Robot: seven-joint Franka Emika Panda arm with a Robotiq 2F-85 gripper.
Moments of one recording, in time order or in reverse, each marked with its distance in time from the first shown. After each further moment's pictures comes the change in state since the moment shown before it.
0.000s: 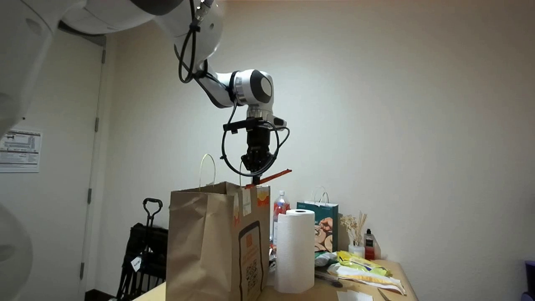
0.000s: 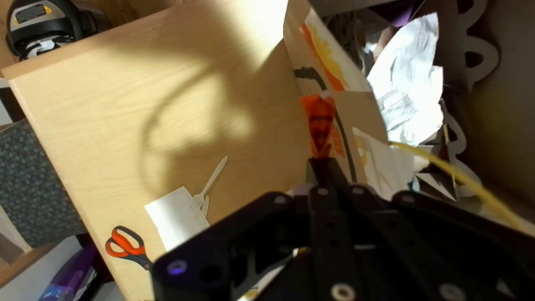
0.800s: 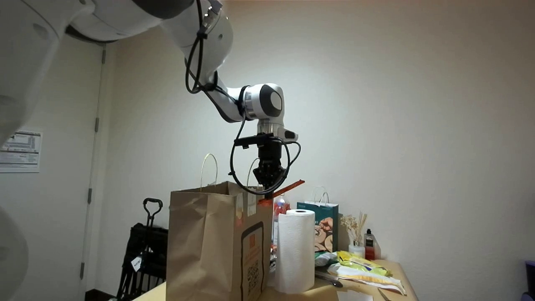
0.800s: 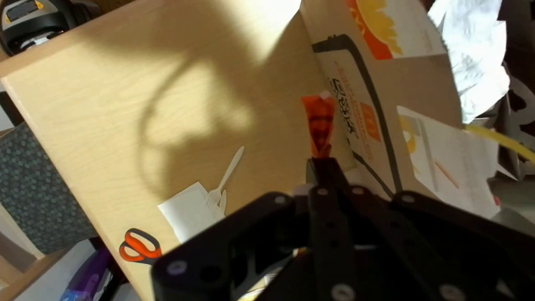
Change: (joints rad) arm -0.025 0.034 -0.042 -0.079 0.004 0.145 0.000
